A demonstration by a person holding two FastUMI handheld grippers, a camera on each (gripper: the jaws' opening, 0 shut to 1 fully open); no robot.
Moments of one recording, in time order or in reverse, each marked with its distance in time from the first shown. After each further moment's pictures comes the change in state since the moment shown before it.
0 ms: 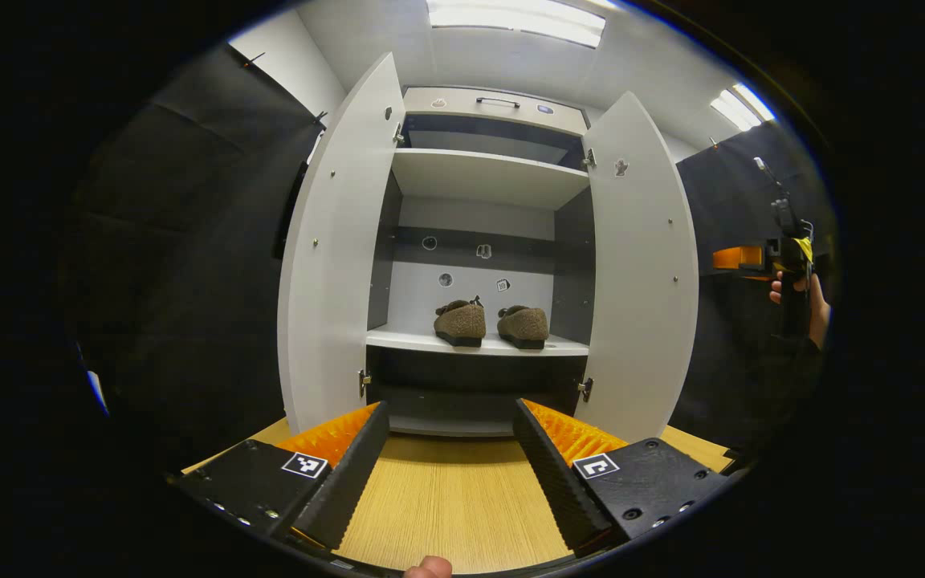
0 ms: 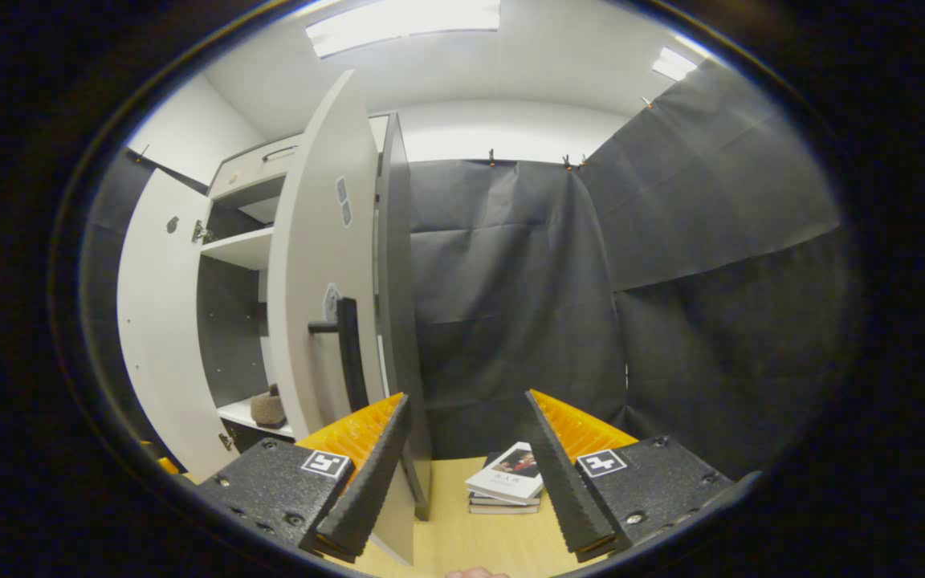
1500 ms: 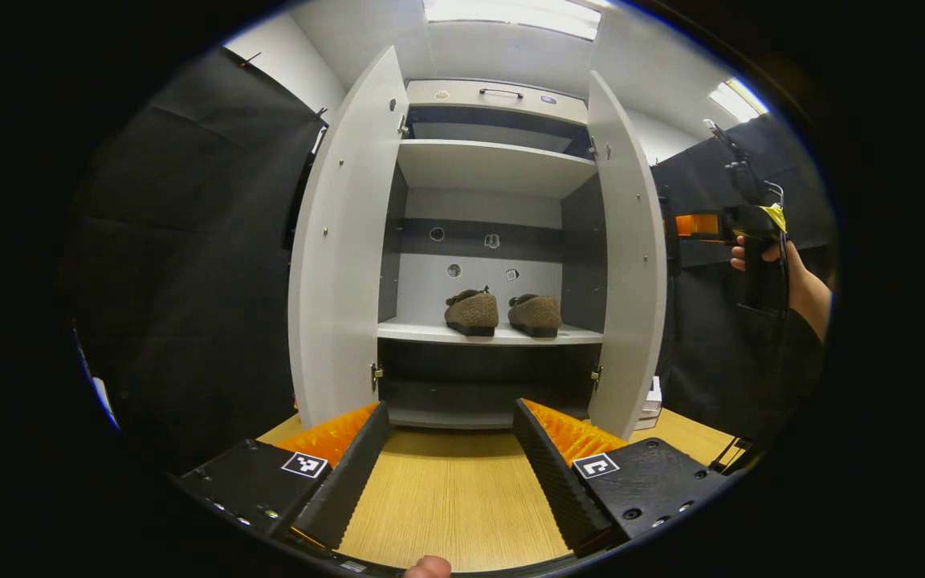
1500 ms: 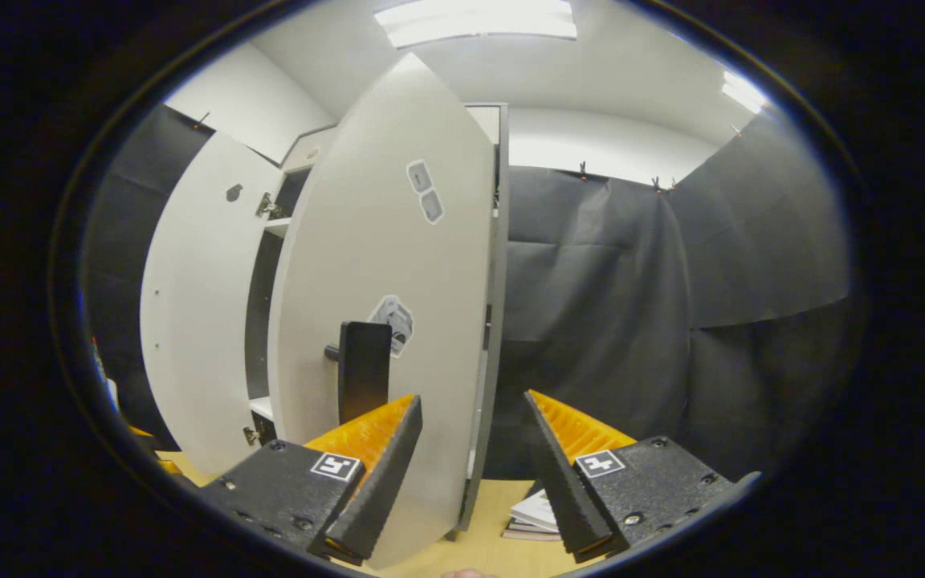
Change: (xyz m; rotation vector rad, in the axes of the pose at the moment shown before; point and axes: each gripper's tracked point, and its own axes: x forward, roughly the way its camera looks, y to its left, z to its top) left arm 0.002 0.017 -0.008 0.032 0.027 0.058; right arm 0.040 0.136 -0.004 -0.143 -0.023 0.231
